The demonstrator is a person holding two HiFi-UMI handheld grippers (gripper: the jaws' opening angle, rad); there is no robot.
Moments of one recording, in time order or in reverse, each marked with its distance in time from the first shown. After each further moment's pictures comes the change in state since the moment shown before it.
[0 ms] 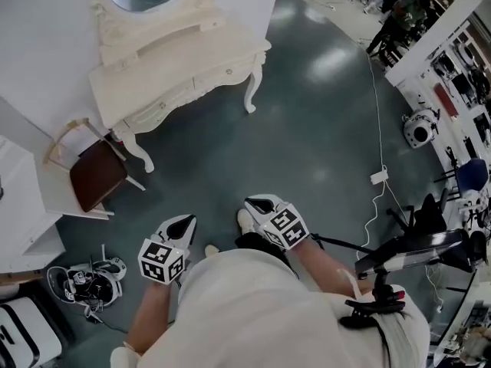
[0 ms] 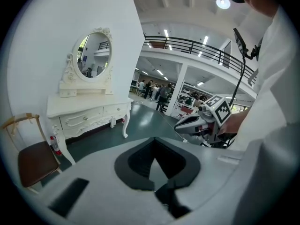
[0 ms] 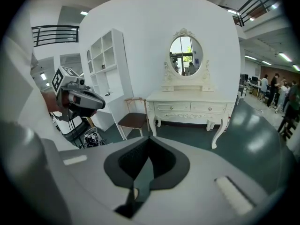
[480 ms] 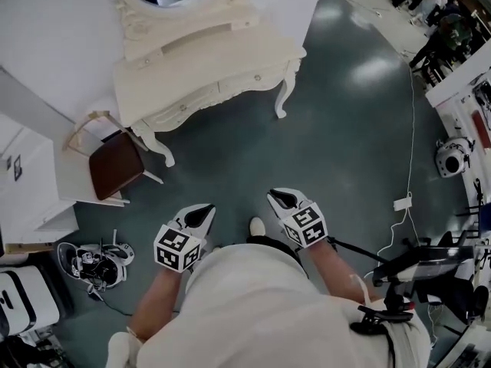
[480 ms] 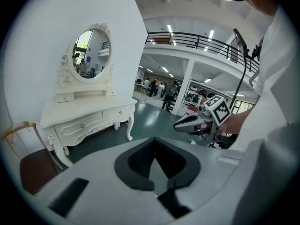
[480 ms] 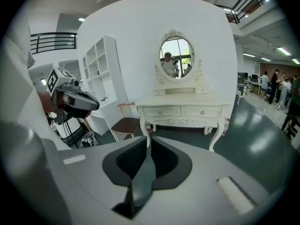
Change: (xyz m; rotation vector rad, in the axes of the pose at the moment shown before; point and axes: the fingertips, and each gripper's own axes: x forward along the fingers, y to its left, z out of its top) left arm 0.110 0.019 0.067 0.000 0.030 0.080; right arm 0.020 -0.143 0.026 0.022 -0.047 0.023
